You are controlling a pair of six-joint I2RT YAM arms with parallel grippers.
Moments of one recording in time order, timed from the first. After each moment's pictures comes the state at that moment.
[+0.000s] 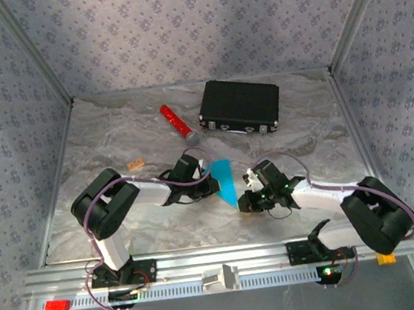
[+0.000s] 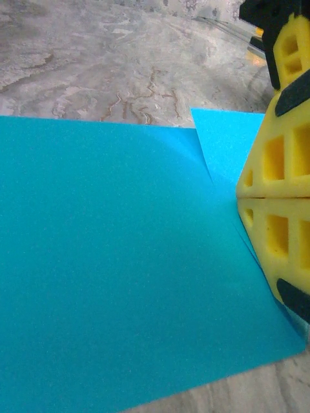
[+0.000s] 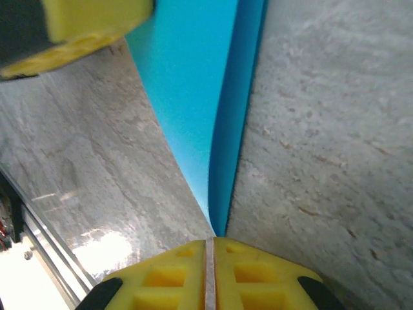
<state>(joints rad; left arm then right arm) -0.78 1.78 0.71 0.28 0.42 -1.00 0.64 1.28 0.40 -0.11 -0.49 0.61</state>
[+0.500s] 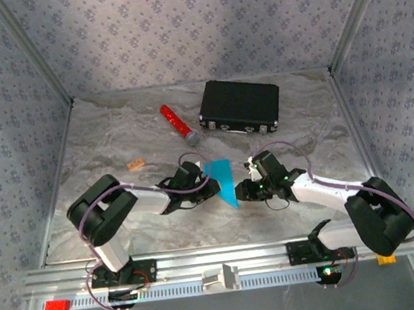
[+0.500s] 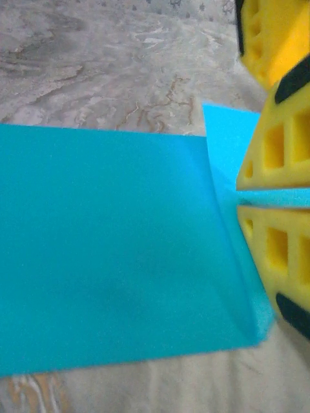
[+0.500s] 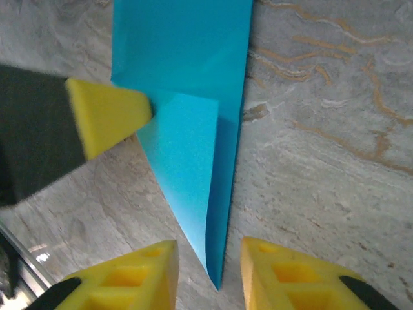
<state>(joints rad) -0.85 1.71 0.63 0.36 0.25 -1.11 0.61 1.31 0.51 -0.16 -0.38 0.63</state>
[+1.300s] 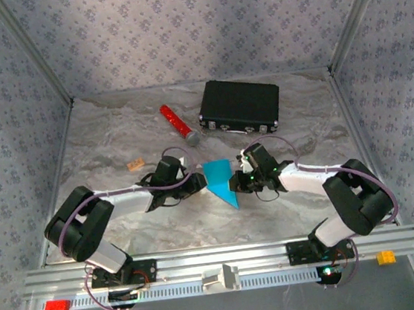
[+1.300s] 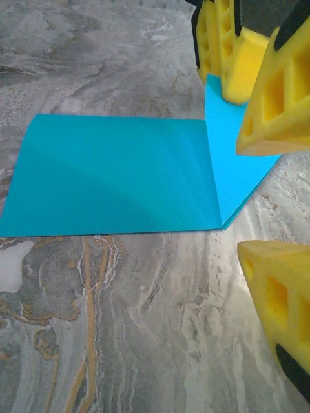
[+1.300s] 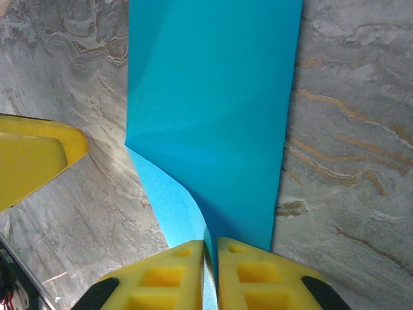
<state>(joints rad) -0.68 1.54 0.58 0.20 0.34 -0.97 0.59 1.48 0.61 -0.07 -0.41 0.67</state>
